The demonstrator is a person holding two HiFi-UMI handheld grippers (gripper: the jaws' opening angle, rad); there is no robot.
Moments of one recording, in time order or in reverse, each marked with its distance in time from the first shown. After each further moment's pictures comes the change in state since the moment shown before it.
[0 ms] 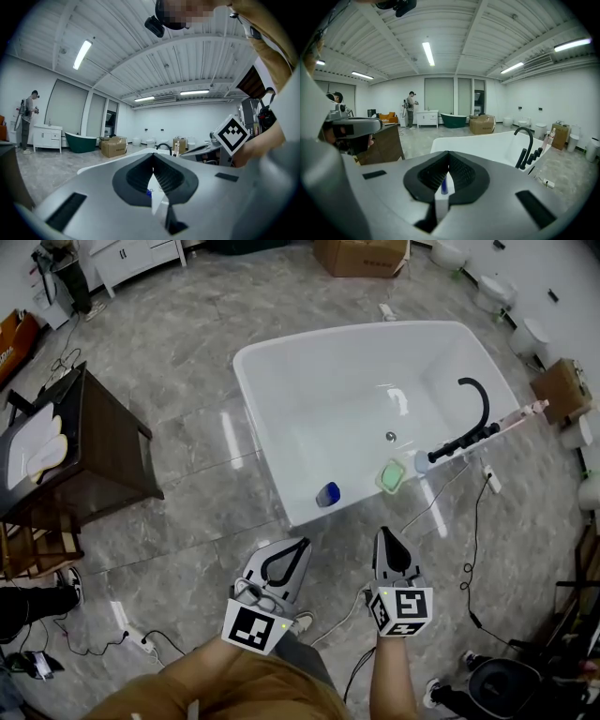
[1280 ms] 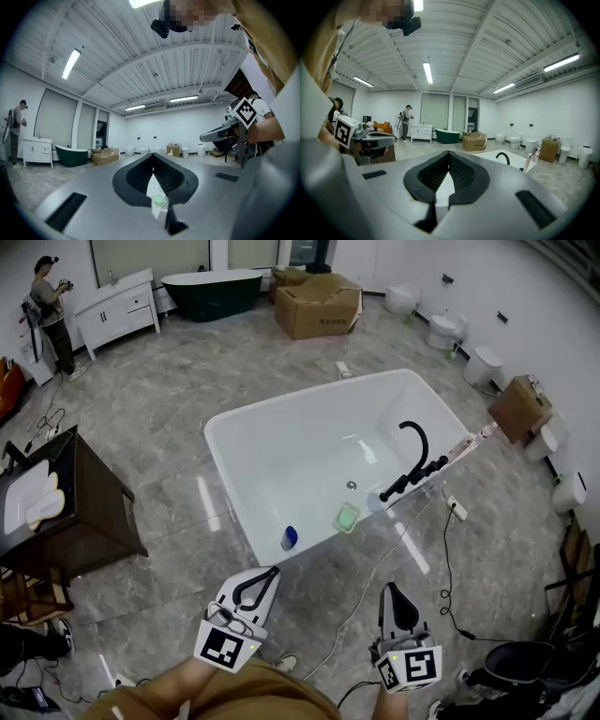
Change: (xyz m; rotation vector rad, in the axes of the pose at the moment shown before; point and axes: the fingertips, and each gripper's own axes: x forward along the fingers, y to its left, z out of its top) left arm -0.014 -0.031 0.093 0.000 -0.073 -0.068; right arm -0.168 -0.033 0.103 -0.028 -0.189 -0.085
